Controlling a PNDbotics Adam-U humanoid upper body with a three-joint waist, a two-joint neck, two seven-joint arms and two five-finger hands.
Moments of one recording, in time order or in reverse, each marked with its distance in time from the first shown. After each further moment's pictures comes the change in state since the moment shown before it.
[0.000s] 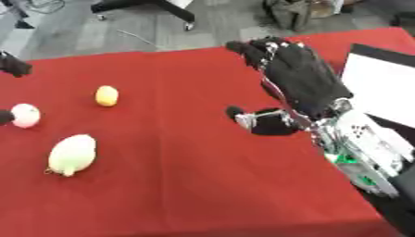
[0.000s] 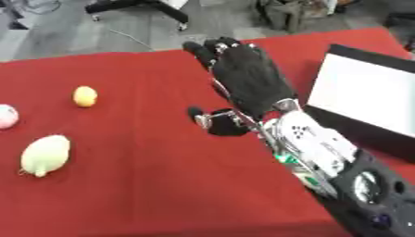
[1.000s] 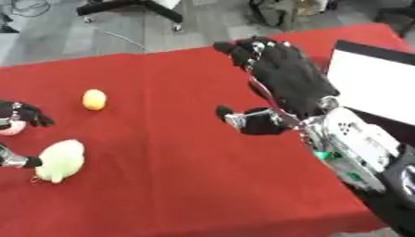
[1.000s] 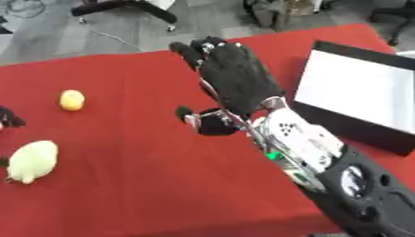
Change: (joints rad) left arm -0.051 -0.138 -0.044 0.238 -0.395 -0.053 0.053; right arm 0.000 0.002 0.000 0.000 -0.001 -0.002 -0.003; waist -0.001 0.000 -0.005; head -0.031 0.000
